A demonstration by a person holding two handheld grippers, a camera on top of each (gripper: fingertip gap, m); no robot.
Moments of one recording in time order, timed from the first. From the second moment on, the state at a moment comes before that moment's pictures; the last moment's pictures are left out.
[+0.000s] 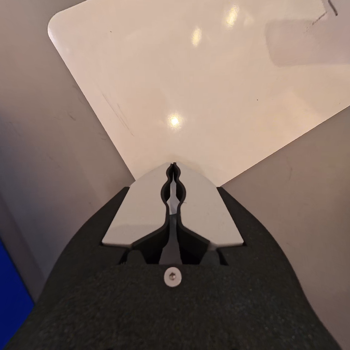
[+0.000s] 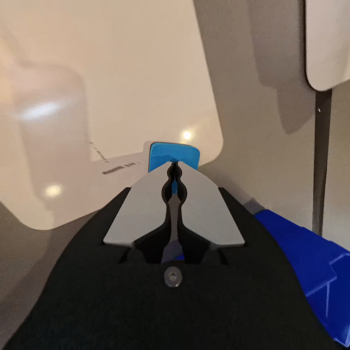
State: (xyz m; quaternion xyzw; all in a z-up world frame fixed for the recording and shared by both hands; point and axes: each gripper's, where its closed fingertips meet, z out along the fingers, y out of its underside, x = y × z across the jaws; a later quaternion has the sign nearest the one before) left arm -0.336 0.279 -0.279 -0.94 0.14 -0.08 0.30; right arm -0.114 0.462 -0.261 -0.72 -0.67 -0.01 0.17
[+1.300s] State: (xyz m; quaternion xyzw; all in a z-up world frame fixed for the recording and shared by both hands) left arm -0.332 0.279 -0.279 -0.94 0.14 -0.09 0.30; right arm -0.102 0.485 -0.264 -0.78 -0.61 -0.03 0.09
